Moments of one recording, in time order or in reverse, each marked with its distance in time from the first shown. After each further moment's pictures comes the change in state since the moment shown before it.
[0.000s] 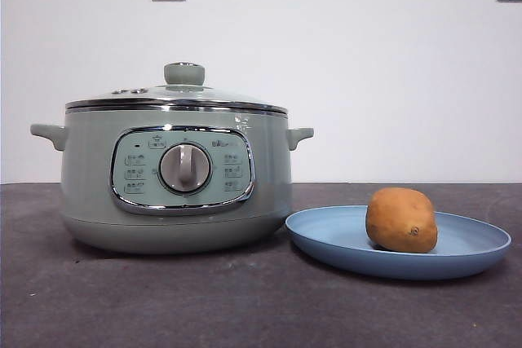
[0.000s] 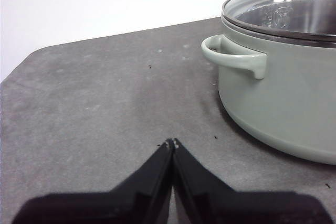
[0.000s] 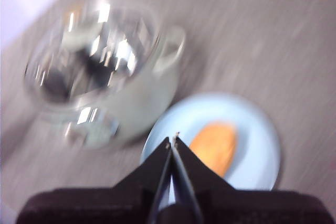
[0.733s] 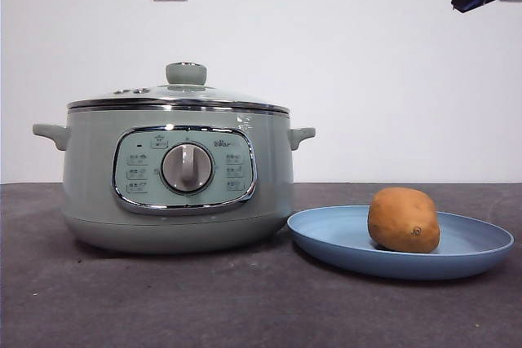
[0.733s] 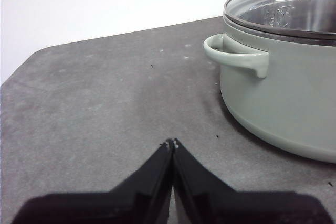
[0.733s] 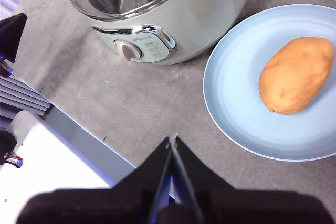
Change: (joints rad) left arm 0.000 0.000 0.000 0.000 0.000 0.006; right arm 0.161 0.174 0.051 -0.203 -0.154 0.057
